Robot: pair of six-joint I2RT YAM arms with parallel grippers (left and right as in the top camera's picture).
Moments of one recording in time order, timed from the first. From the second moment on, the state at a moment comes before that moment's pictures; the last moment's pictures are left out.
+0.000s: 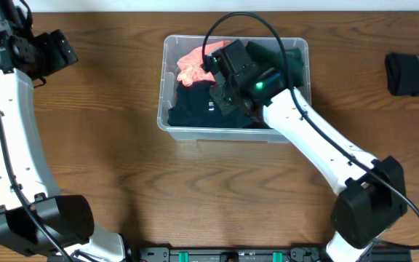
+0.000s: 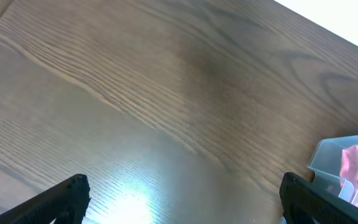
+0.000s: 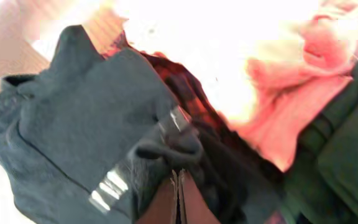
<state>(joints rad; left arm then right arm) 0.30 1.74 1.93 -1.18 -0.04 -0.20 0.62 1.86 1.60 -0.73 0.03 -0.03</state>
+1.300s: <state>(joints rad) 0.30 1.74 1.93 -1.18 -0.04 -0.20 0.61 2.06 1.82 -0.94 0.00 -0.03</state>
